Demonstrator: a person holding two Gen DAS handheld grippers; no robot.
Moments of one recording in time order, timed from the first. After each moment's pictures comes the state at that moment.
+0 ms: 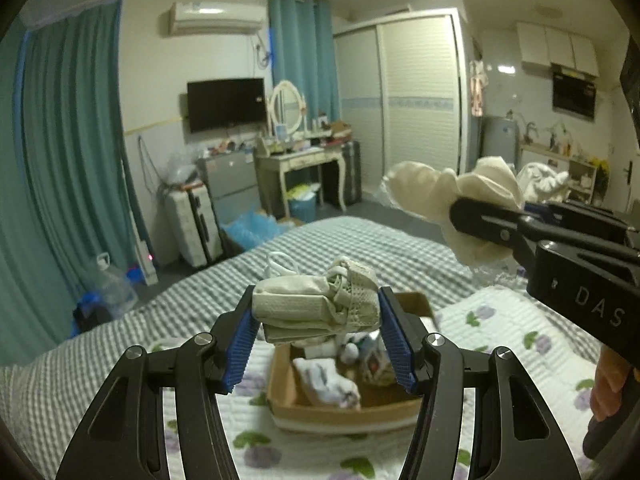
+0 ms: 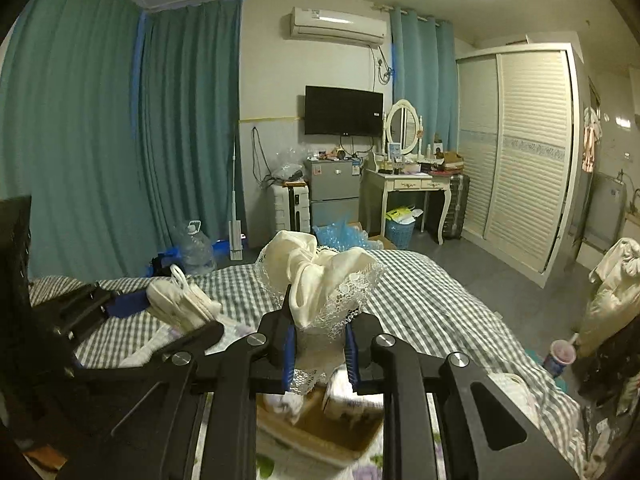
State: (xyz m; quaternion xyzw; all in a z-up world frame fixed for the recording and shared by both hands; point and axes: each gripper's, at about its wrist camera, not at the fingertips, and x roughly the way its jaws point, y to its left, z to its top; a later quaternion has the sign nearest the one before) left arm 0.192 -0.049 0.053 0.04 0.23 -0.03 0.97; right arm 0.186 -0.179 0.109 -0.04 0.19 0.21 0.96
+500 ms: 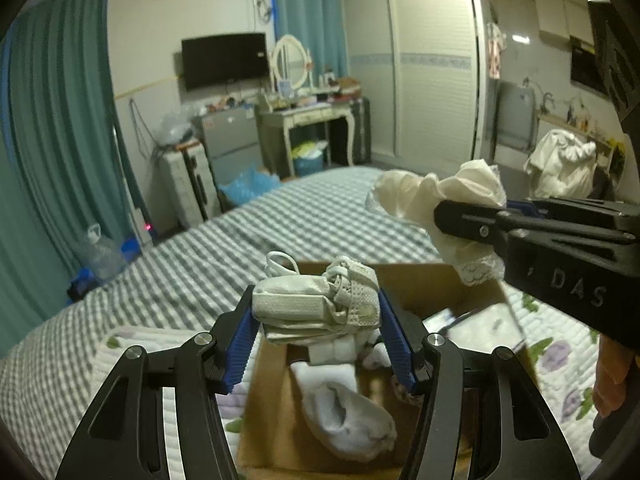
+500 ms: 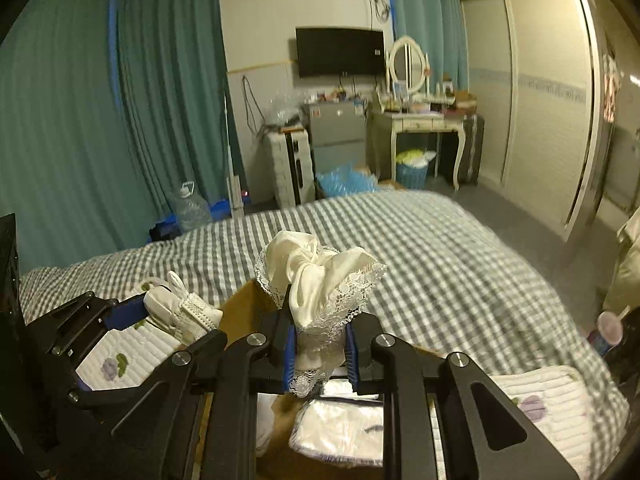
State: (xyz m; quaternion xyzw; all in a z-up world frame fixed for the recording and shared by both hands) left arm 0.279 -0.056 -0.032 0.04 0.29 -0.02 0.96; right arm 0.344 -0.176 0.001 -0.03 0.30 0.22 0.93
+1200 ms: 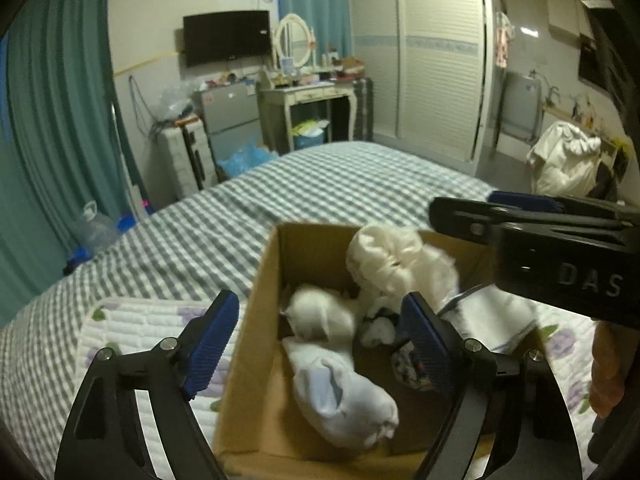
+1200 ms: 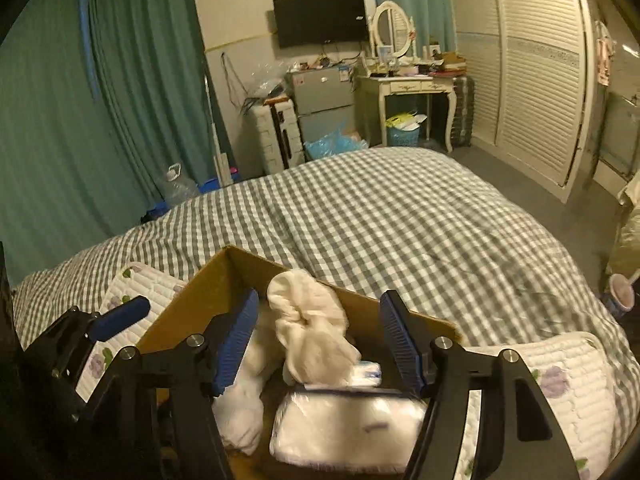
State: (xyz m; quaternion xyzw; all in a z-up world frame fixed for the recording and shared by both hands) left arm 0.272 -0.062 -0.031 0.03 0.32 -0.01 0.95; right arm 0.354 -0.183 -0.028 0.00 0.35 0.19 0.92
